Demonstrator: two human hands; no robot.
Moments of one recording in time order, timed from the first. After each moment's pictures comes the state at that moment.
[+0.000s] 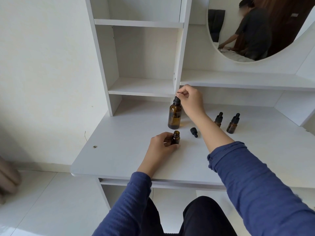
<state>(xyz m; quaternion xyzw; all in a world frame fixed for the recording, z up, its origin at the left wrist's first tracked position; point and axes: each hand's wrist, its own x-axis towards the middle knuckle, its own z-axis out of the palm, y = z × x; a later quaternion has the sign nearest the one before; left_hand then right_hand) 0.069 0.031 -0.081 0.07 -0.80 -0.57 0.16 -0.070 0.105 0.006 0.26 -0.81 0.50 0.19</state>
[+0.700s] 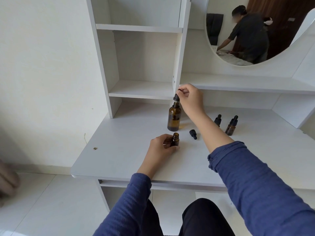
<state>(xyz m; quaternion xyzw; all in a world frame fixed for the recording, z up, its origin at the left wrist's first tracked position) 0.069 0.031 -0.081 0.07 -0.80 -0.57 0.16 -0.062 0.103 0.020 0.24 -0.80 0.51 0.21</state>
